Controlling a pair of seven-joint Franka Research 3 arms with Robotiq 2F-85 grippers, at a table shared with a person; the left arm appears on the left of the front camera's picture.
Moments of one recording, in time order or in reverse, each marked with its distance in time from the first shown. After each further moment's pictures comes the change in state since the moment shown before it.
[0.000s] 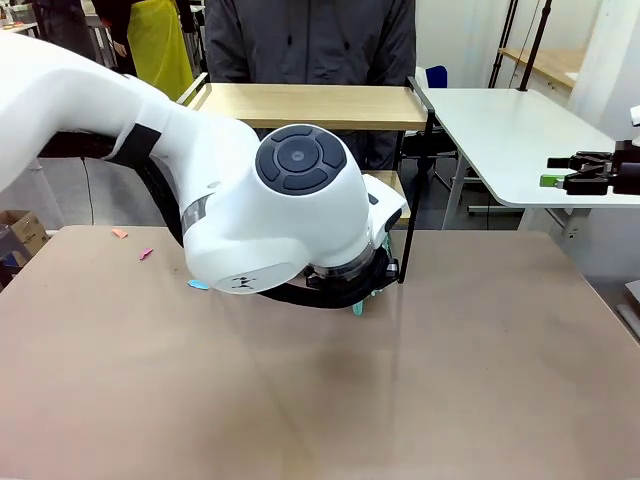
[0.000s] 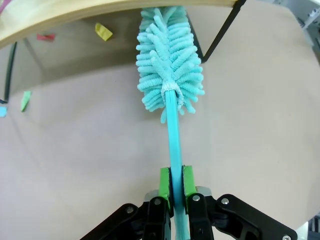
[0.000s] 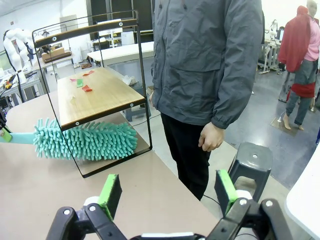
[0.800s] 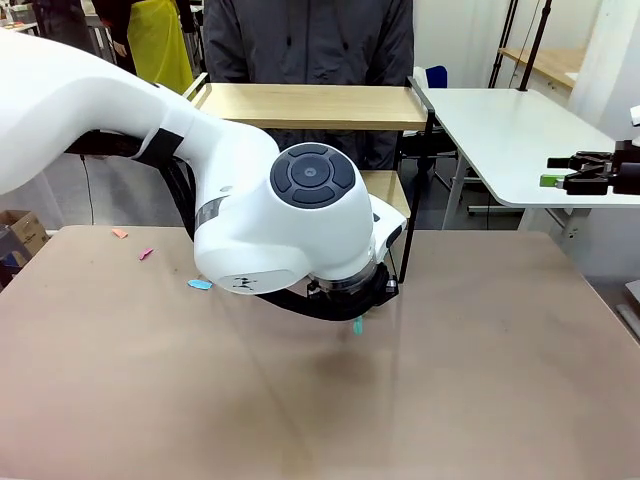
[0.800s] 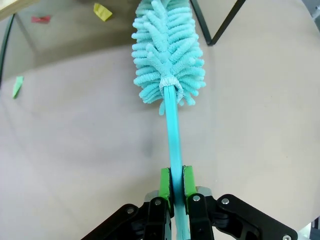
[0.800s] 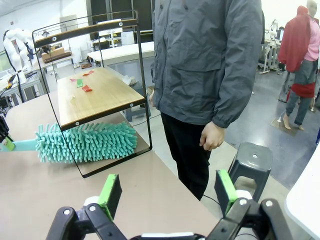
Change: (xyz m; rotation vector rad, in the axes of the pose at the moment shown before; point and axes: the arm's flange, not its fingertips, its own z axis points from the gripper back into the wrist) left arm -0.008 0.002 -0.021 0.024 0.056 0.020; right arm 0.000 0.000 0.000 0.000 0.000 0.000
